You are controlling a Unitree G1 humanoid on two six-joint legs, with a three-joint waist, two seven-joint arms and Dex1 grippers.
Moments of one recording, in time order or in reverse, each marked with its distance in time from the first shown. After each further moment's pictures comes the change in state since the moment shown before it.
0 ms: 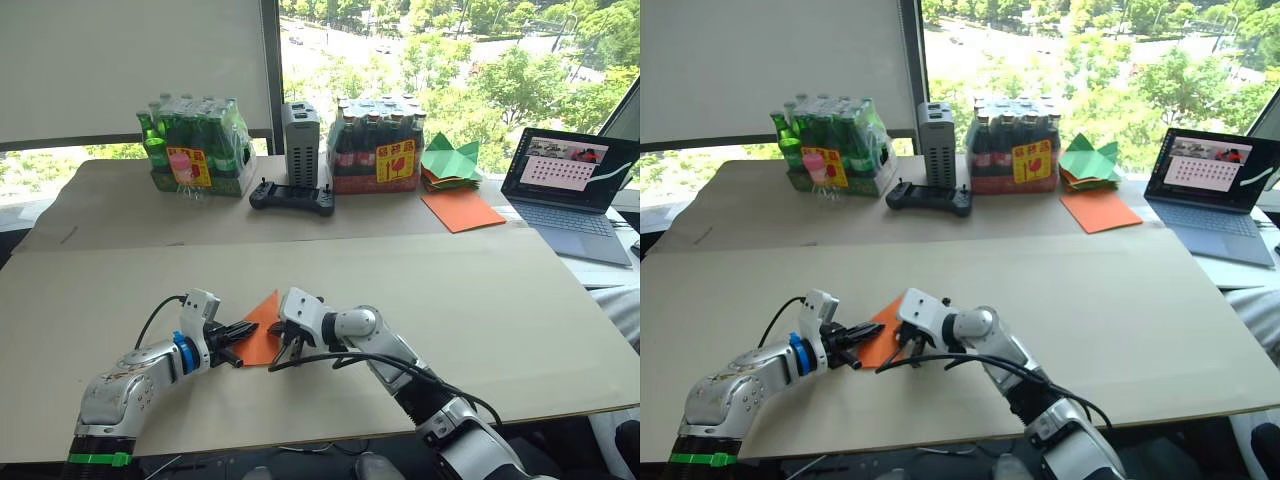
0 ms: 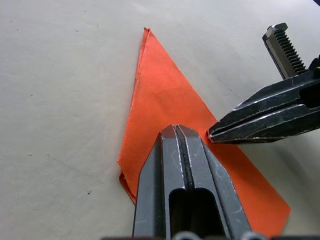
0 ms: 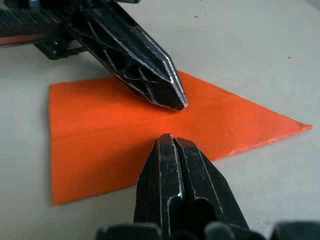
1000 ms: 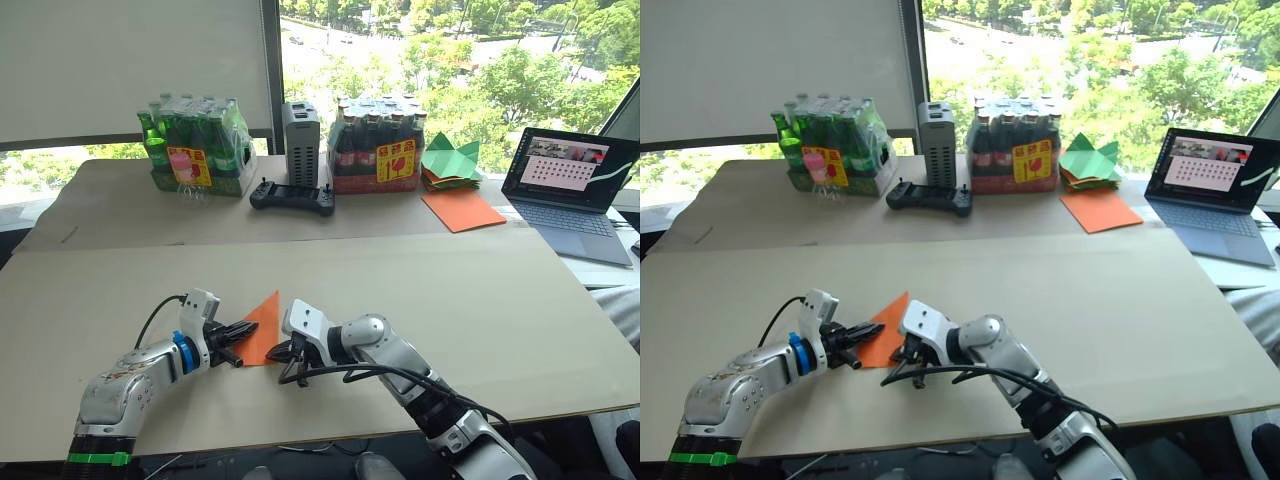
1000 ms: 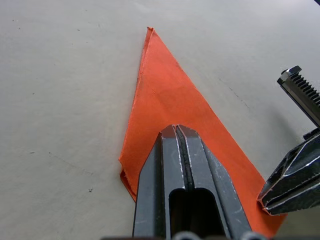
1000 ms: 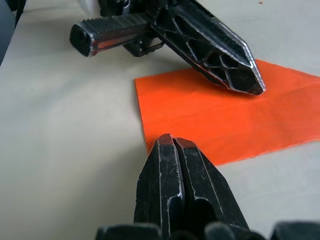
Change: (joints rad) left arm -0.003 0.001 0.001 0.000 -0.002 0.005 0.000; right arm 0.033 -0.015 0.000 -0.107 0.121 0.163 0.061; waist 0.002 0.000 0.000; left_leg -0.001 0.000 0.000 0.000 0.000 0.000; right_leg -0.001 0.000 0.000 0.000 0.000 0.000
